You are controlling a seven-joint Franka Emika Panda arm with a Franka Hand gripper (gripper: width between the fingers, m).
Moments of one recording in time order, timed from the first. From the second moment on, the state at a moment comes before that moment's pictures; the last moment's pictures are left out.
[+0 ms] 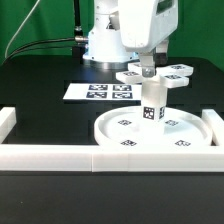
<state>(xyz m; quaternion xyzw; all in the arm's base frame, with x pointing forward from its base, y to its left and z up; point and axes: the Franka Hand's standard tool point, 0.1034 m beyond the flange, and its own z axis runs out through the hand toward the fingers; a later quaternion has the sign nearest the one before) 0.571 0.035 0.116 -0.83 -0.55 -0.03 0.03</state>
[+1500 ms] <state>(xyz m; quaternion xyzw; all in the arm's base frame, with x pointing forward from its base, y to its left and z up) 0.559 0.035 0.096 -0.88 -0.46 -0.02 0.03</state>
